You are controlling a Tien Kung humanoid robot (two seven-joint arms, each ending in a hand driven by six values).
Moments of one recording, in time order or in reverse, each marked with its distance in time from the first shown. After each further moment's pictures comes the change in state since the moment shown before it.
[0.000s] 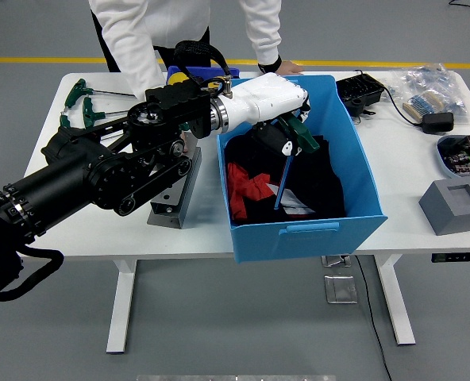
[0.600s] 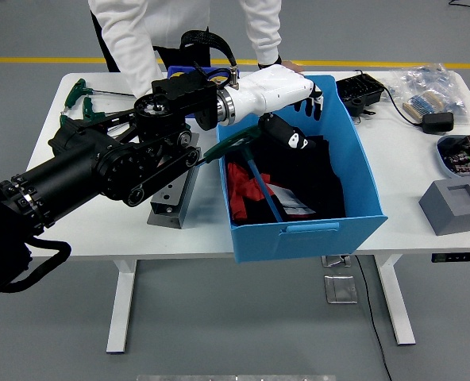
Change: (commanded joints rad) left arm -0.043 -0.024 -0.005 0.017 -0.055 0.038 -0.030; right arm -0.002 -0.005 -0.006 0.000 -0.005 0.002 -0.001
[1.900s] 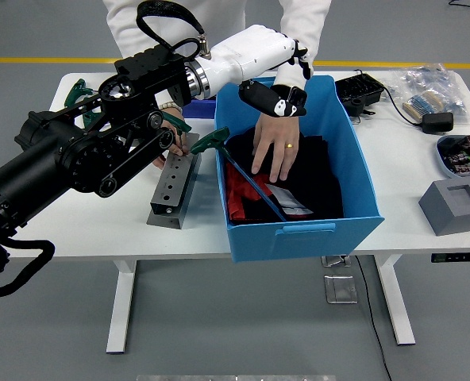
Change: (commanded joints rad) left arm 0.071 0.107 -0.205 -0.133 0.140 -0.026 0.019; right arm -0.028 0.020 0.035 0.000 -0.013 -0.003 -0.002
